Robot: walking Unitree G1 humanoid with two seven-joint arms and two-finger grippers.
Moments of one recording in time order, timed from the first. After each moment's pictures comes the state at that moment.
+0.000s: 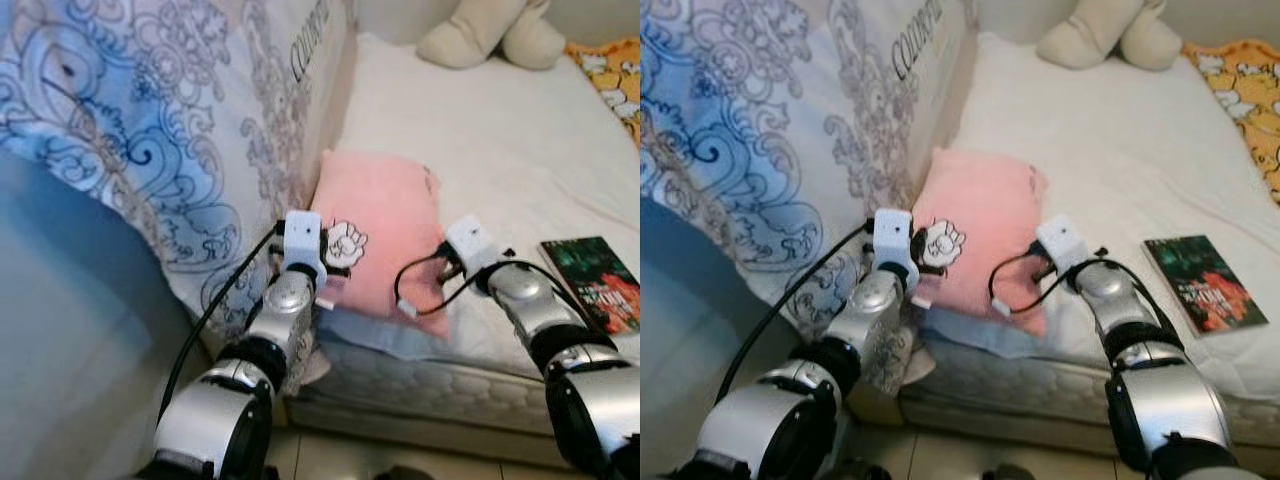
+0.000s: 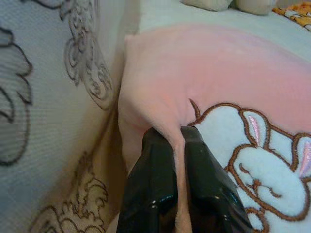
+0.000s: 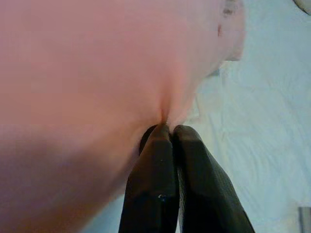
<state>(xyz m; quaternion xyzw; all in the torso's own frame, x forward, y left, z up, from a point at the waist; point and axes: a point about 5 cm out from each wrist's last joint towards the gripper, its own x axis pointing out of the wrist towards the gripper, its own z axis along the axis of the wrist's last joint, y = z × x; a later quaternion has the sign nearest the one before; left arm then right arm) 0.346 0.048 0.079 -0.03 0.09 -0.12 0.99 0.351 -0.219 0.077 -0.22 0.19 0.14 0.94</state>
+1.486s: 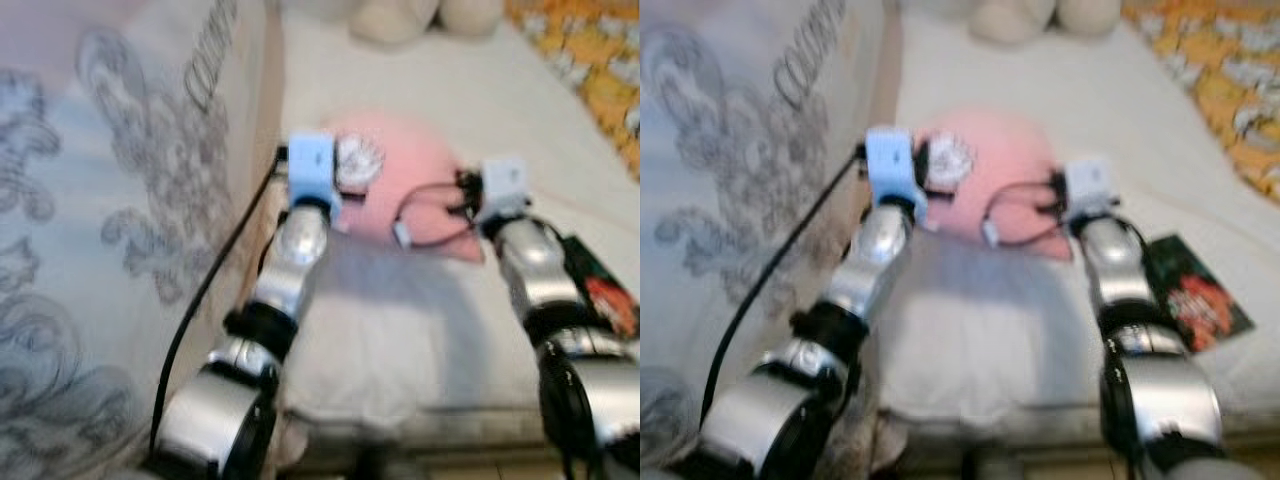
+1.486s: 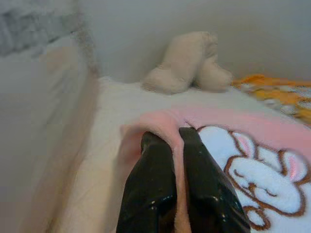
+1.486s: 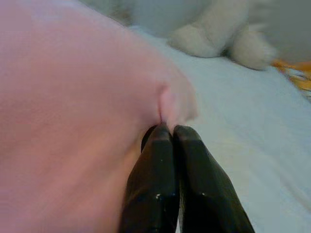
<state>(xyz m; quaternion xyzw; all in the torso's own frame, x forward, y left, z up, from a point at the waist) 0.369 0.040 0.168 -0.04 -0.07 -0.07 0.99 0.382 -0.199 0.143 -0.13 0.01 0.10 0.99</state>
